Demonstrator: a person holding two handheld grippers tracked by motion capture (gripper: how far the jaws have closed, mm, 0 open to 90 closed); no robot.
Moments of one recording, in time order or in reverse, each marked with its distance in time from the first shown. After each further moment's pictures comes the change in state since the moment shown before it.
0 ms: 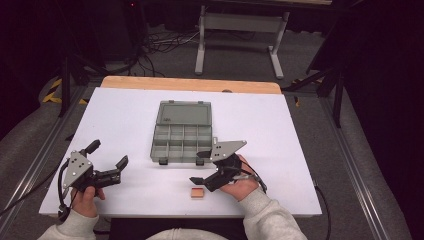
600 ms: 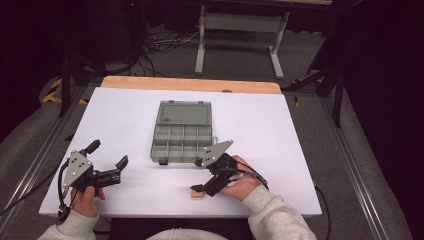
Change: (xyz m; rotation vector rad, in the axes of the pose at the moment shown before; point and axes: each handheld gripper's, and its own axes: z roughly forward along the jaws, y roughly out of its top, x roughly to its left) left arm 0.001 0.000 0.000 0.004 0.001 -0.002; right arm 0.004 0.007 0.010 0.214 0.088 -0.048
